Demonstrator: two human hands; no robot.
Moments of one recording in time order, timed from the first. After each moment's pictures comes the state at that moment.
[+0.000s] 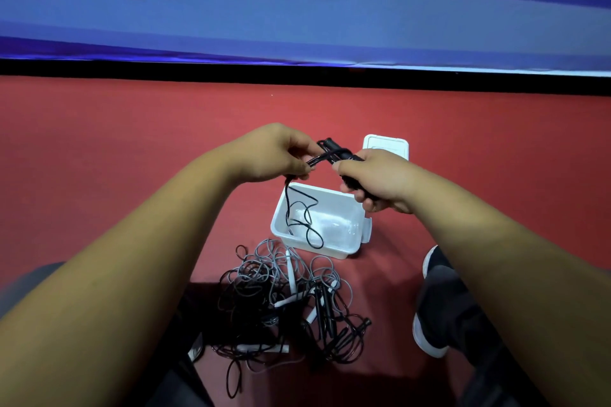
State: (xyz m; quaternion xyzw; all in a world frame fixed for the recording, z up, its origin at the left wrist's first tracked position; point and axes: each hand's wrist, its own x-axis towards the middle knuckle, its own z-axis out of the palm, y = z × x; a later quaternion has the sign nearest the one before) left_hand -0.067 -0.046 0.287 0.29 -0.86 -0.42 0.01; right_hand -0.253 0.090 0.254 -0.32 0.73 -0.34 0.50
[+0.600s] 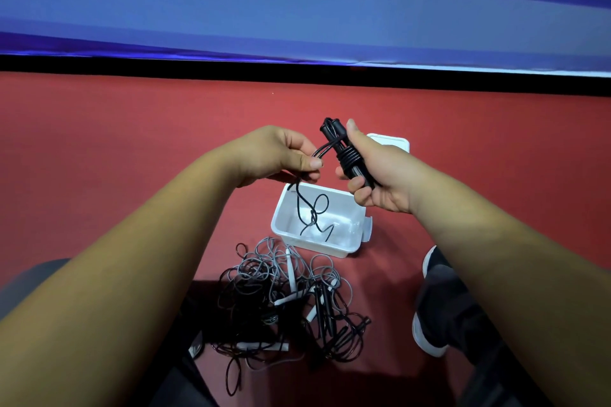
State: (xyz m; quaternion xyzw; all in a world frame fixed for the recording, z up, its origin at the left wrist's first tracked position) left_hand -0.066 -0.046 0.275 0.32 -0.71 -0.63 0.01; right_hand -0.245 0.087 0.264 -0.14 0.64 -0.47 0.59
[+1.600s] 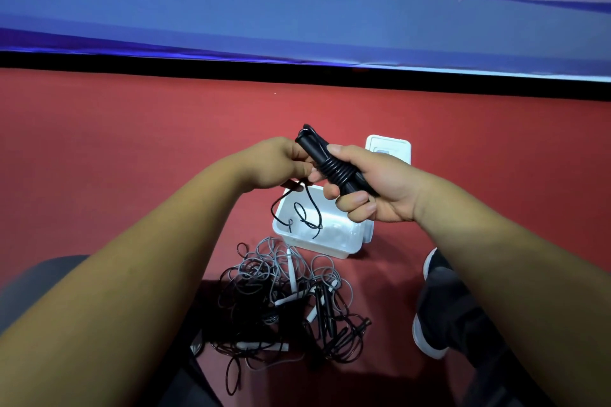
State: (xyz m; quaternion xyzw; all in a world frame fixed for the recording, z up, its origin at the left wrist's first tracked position) left_hand -0.061 -0.045 0.259 0.30 -0.79 -0.53 0.01; right_hand -0.236 0.097 0.267 -0.25 0.49 -0.38 0.74
